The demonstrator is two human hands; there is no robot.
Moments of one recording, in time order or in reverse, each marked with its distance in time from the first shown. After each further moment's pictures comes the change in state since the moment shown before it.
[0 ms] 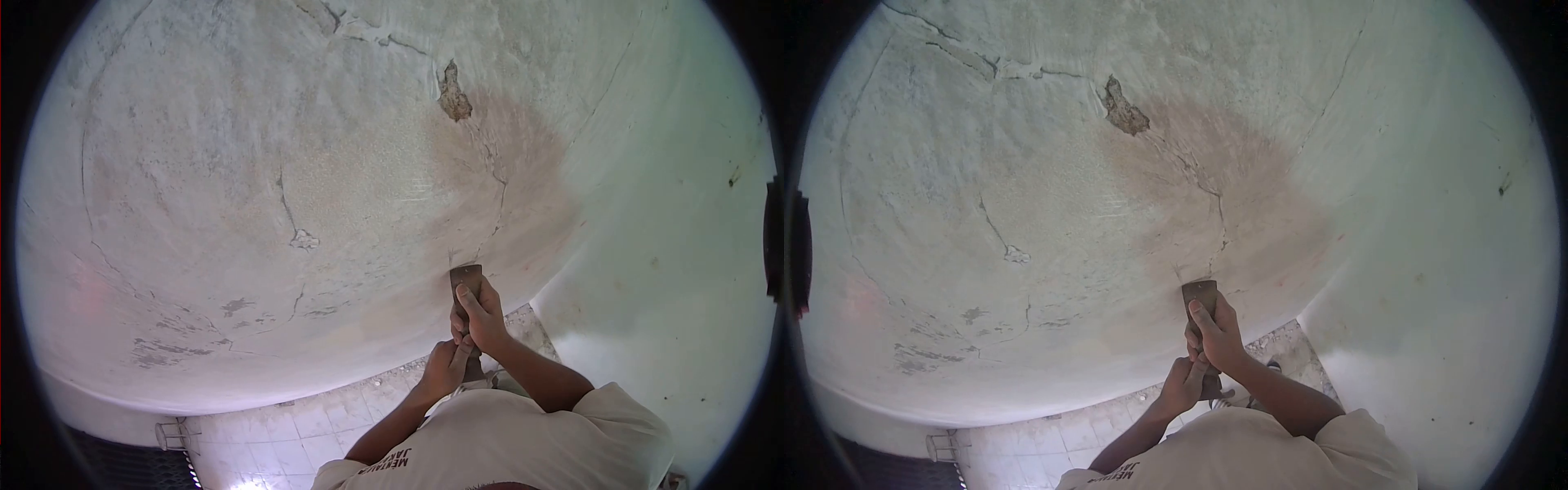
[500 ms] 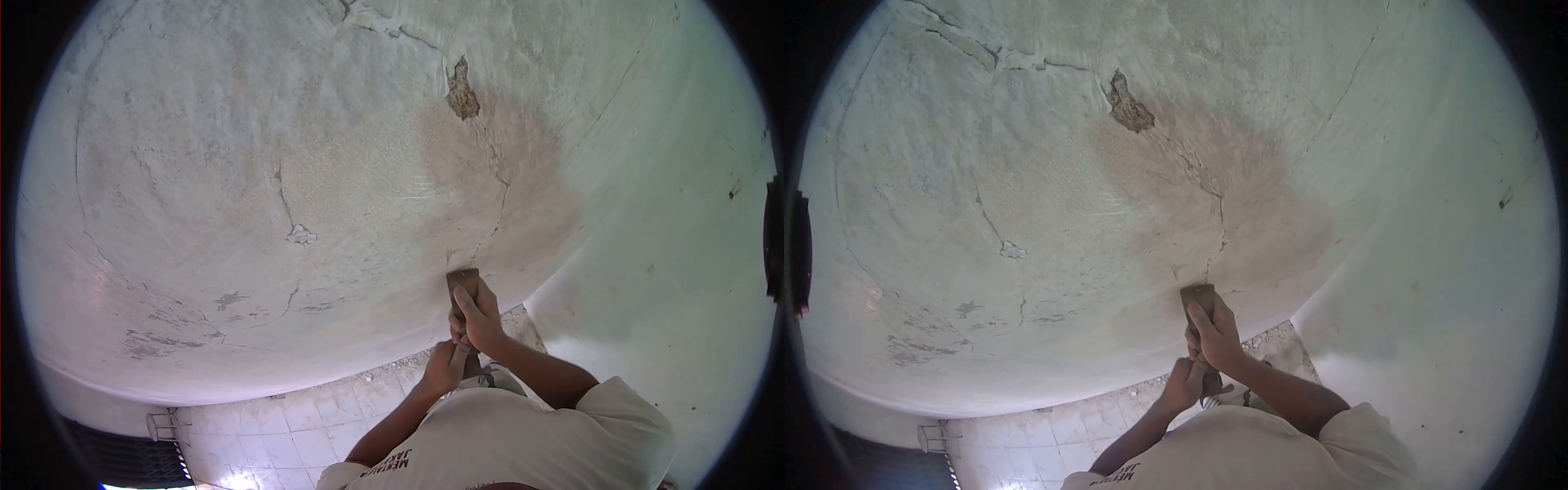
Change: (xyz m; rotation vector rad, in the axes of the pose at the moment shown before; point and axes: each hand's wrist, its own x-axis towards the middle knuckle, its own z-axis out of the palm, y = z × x) left_hand 0.005 -0.022 0.017 0.038 0.113 0.104; right_hand 0.002 0.004 -0.011 -0.082 -0.015 0.045
